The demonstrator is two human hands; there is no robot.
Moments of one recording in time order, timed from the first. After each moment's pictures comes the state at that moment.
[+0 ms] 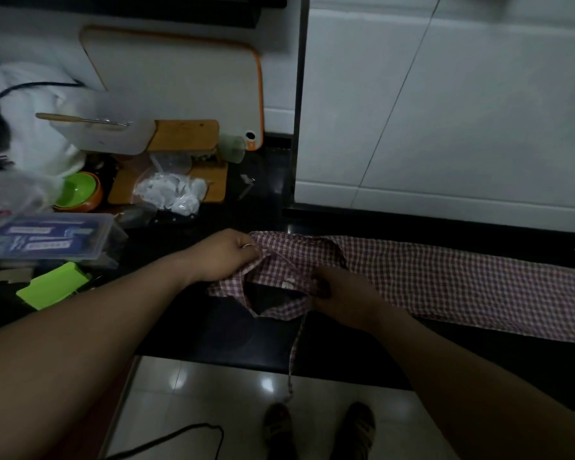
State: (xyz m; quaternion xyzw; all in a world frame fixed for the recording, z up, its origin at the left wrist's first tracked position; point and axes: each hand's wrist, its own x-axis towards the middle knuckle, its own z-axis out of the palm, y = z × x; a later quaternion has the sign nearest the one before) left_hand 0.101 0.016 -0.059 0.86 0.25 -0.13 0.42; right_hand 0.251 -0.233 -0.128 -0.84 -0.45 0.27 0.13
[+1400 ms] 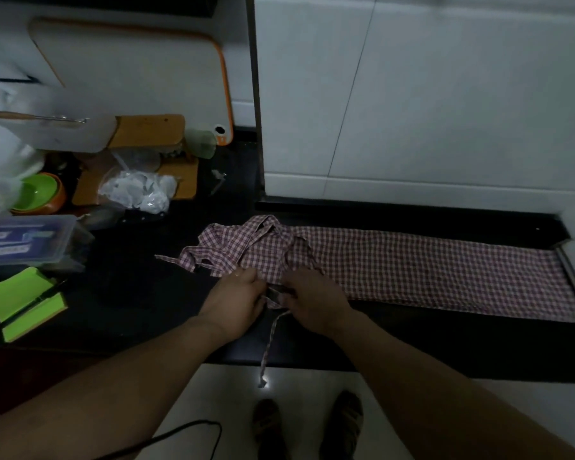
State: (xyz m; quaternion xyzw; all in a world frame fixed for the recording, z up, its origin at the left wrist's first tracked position) left_hand 0.083 -0.077 -0.164 0.98 0.09 0.02 0.17; right_hand 0.220 -0.243 -0.129 -0.85 -0.45 0.23 0.16
